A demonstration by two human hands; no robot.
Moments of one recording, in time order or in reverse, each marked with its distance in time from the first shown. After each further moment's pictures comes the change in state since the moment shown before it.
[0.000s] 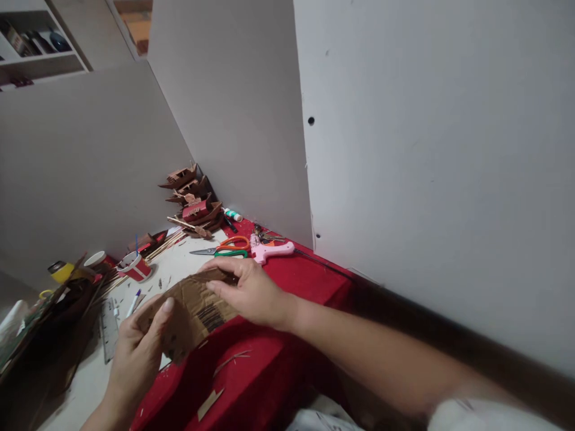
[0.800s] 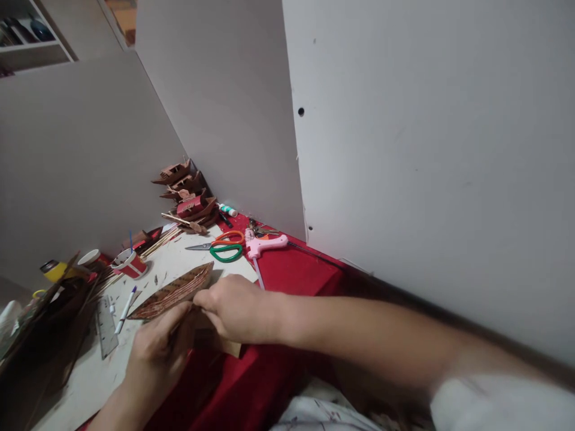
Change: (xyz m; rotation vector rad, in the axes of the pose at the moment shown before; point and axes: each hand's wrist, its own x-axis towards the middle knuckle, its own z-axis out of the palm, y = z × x) left_hand -0.009 -0.014 0.003 0.423 -0.179 0.428; right_hand -0.007 -0.011 0.005 -0.475 -0.517 -0.018
